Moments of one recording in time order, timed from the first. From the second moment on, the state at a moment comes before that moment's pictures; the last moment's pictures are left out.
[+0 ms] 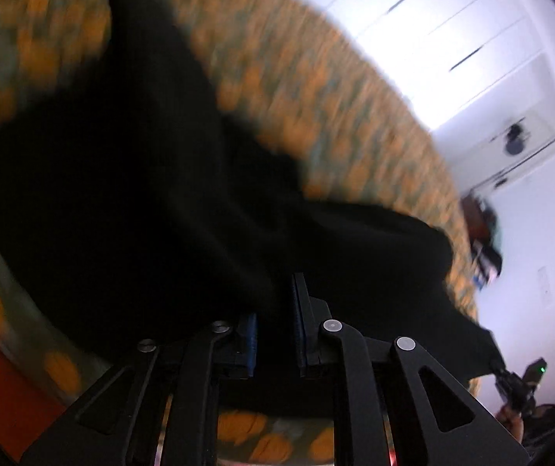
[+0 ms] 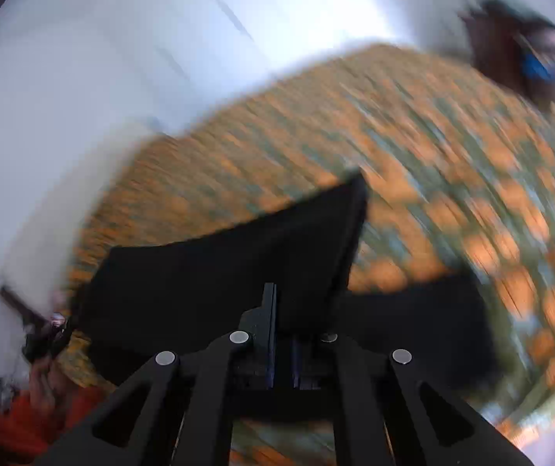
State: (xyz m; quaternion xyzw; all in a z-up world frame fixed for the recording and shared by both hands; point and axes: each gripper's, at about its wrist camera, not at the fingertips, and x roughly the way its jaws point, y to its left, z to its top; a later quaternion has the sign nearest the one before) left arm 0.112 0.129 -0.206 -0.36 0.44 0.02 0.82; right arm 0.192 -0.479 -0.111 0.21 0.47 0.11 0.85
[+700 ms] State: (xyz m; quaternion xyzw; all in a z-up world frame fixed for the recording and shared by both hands) left arm 0.122 0.081 -0.226 -0.26 0.49 -0.02 0.83; right arm 0.177 -0.519 -0.161 0.20 0.53 -0.01 0.83
